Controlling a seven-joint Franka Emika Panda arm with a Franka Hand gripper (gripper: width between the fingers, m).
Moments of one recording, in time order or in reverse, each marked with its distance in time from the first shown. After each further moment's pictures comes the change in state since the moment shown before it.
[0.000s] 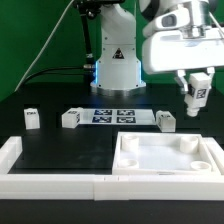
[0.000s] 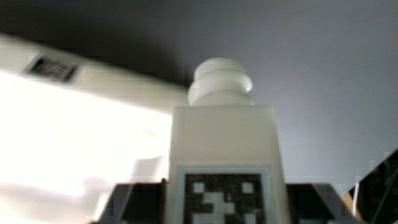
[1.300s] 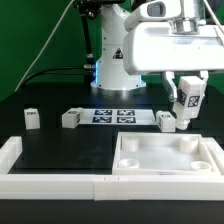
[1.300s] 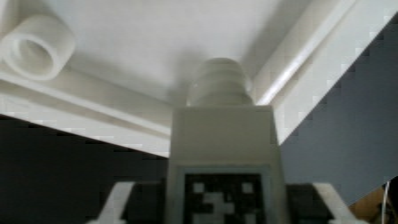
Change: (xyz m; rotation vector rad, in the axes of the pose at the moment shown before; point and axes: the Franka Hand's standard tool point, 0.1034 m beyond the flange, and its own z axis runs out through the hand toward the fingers) arm 0.092 0.071 0.025 -0.040 0.034 -0.066
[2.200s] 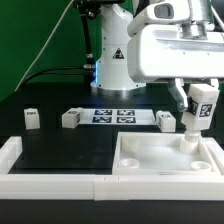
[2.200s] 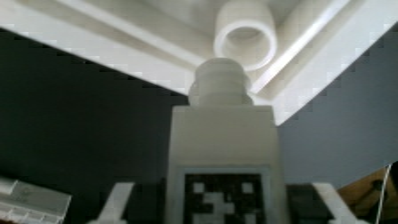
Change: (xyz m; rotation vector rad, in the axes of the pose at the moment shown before) arm 0.029 0.012 0.016 -0.027 0.104 -0.069
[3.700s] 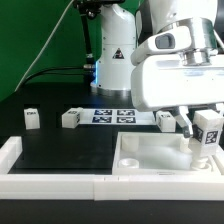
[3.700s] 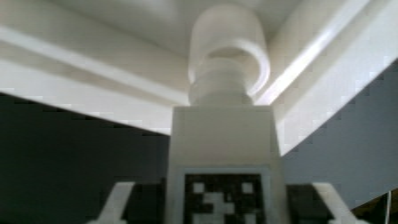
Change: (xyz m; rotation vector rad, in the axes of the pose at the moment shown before) arm -0.009 -0.015 0.040 0.038 -0.012 0.064
